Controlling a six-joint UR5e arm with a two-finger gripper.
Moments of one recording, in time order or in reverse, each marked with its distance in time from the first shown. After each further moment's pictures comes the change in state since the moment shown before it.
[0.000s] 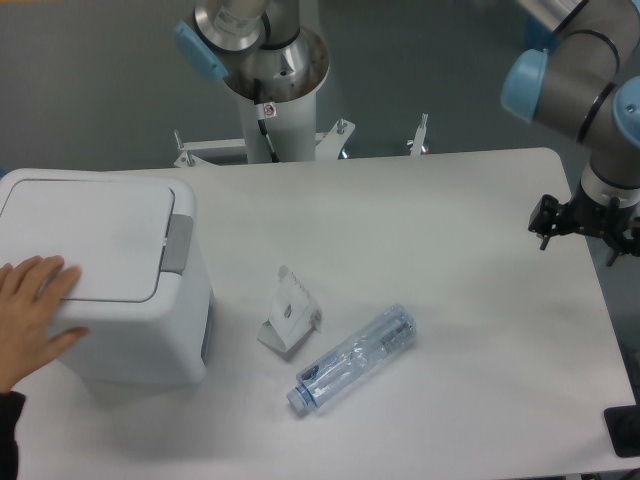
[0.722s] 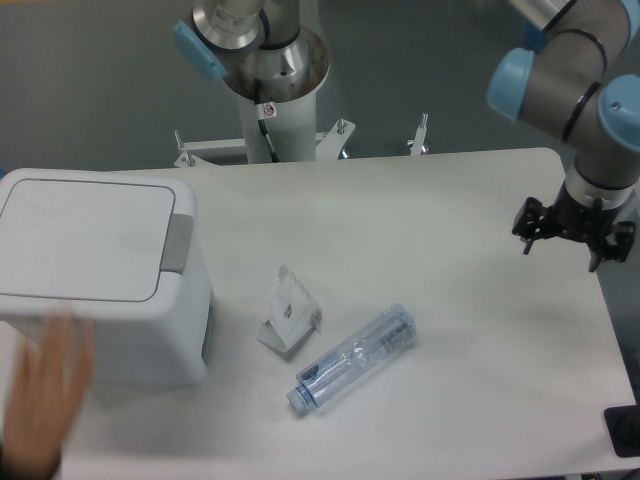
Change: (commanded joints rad) arm -0.032 0.070 -0.093 0.034 -0.098 -0.096
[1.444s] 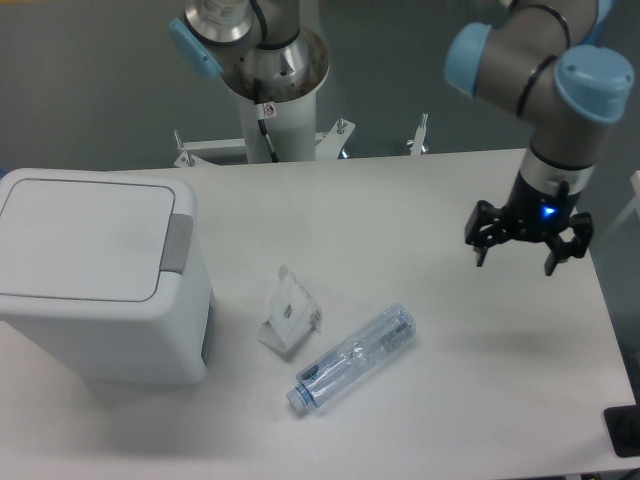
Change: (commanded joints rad) arm -0.103 0.153 -0.086 -0.014 -0.135 -0.230
